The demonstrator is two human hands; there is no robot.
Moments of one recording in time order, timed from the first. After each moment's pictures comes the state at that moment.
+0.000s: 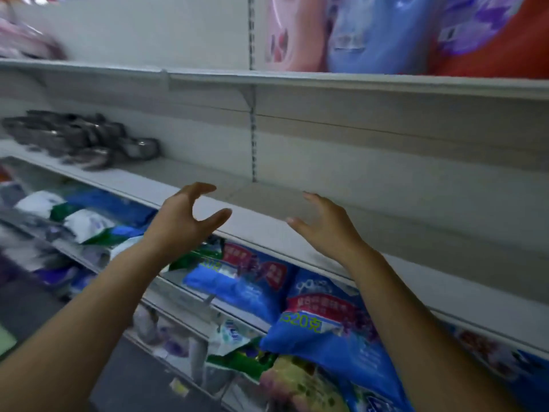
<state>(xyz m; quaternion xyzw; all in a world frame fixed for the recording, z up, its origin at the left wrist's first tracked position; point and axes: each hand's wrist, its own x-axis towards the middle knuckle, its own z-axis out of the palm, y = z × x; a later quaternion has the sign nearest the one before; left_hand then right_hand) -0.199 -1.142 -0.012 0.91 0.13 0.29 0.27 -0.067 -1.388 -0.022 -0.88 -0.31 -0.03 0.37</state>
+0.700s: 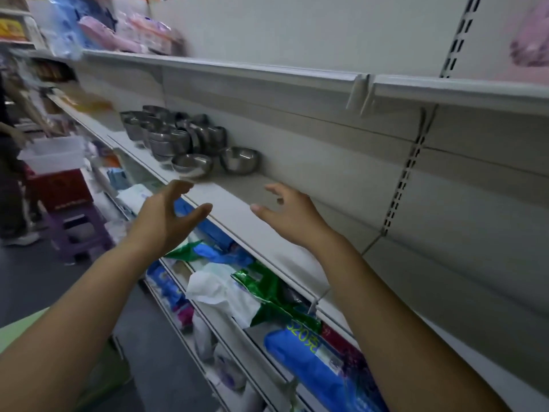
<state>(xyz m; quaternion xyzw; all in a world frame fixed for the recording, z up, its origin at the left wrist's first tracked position) -0.182 -0.830 -0.027 0.85 0.33 0.34 0.25 0.003 -0.996 -0.009 -0.78 -0.47 0.08 0.40</state>
